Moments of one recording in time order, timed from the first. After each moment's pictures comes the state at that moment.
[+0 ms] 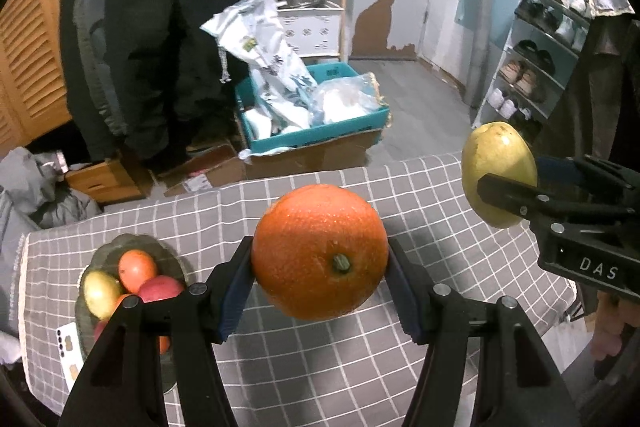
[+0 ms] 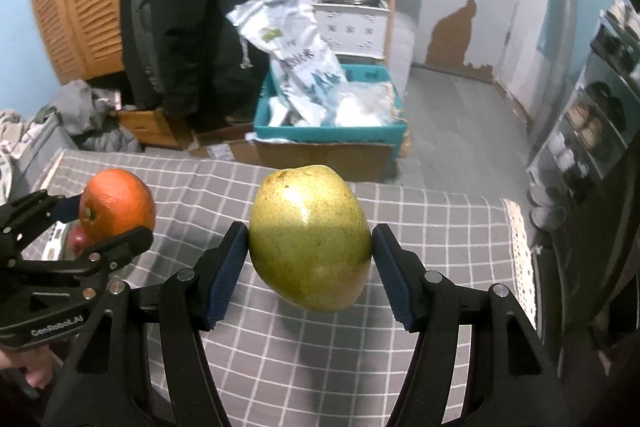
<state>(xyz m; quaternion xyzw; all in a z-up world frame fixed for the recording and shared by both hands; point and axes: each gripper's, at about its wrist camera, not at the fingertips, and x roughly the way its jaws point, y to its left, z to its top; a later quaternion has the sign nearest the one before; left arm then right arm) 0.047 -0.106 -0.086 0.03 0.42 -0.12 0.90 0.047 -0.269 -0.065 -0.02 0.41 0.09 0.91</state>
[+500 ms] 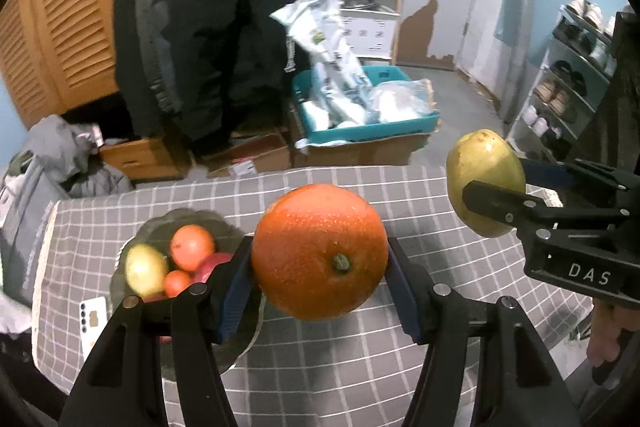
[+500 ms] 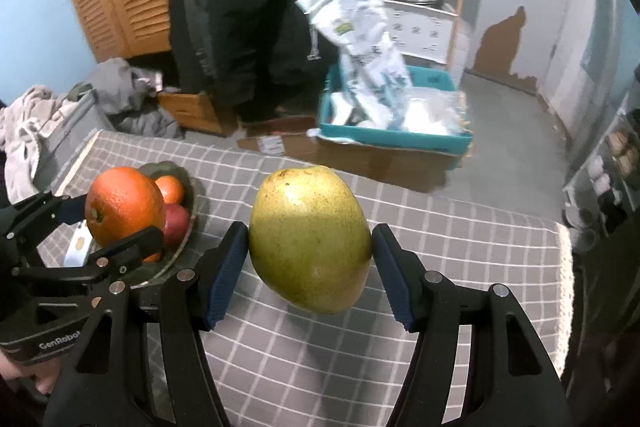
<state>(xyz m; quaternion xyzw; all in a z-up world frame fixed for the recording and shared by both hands) 0.038 -0.029 -0.091 0.01 0.42 -0.05 0.90 0.065 -0.188 -0.072 -0.03 0.43 0.17 0.89</state>
